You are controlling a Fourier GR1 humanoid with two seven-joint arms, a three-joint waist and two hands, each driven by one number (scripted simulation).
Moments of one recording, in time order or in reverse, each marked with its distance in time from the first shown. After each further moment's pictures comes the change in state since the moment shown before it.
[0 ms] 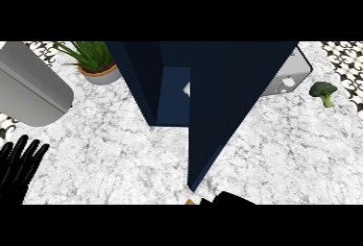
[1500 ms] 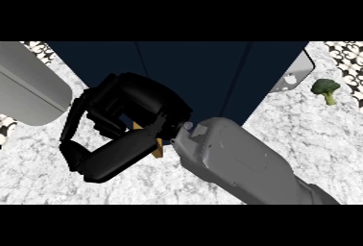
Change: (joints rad) left arm 0.163 0.070 0.256 -0.243 0.125 -0.053 0.165; right arm -0.591 0.165 -0.082 0.840 -0.341 0.042 -0.187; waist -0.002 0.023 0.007
